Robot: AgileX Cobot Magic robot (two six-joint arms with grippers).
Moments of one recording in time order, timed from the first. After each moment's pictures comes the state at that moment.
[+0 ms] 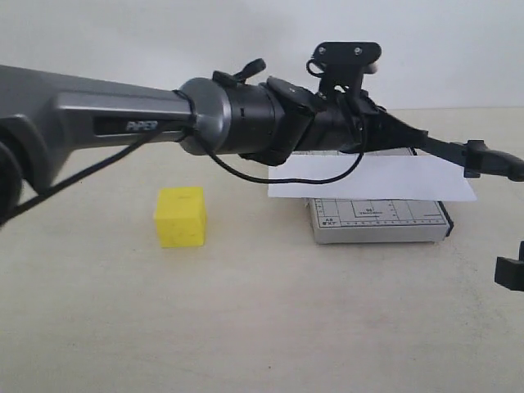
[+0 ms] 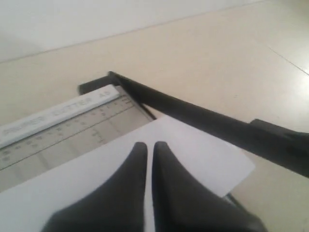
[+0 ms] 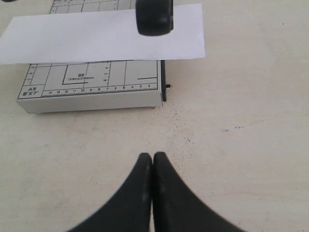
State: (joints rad) left arm -0.79 2.28 -1.73 -1.37 -0.02 1.14; right arm 0.14 0.88 -0.22 0.10 0.03 0.06
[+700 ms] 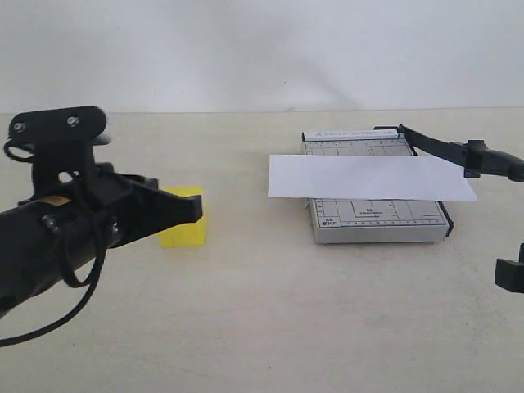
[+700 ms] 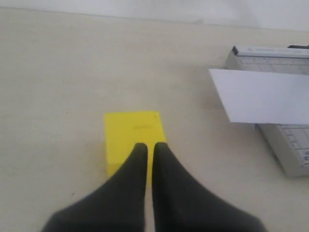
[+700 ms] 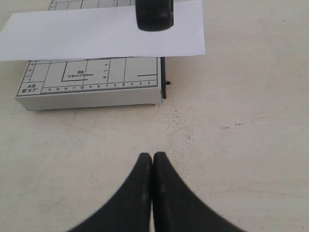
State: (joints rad) left arm -0.85 1.48 -0.56 -1.22 -0.61 0.66; right arm 0.14 0.88 -0.22 0.10 0.04 0.06
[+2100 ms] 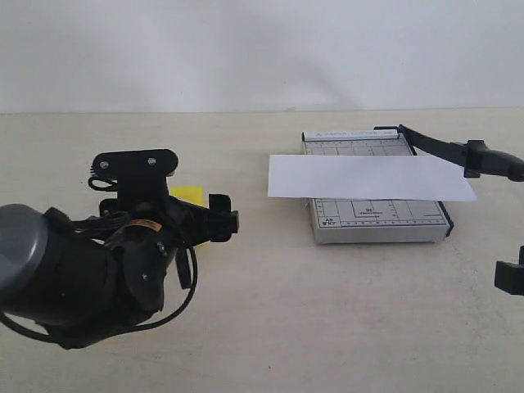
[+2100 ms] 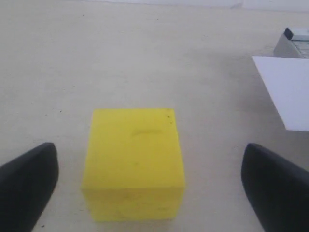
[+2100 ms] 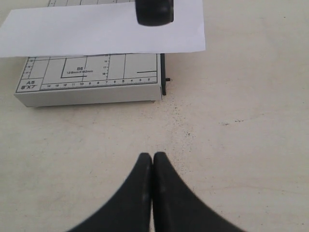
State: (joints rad) left arm -0.84 1.92 -0.73 -1.09 -0.81 0.41; right arm 0.14 0.88 -0.22 0.10 0.05 0.05
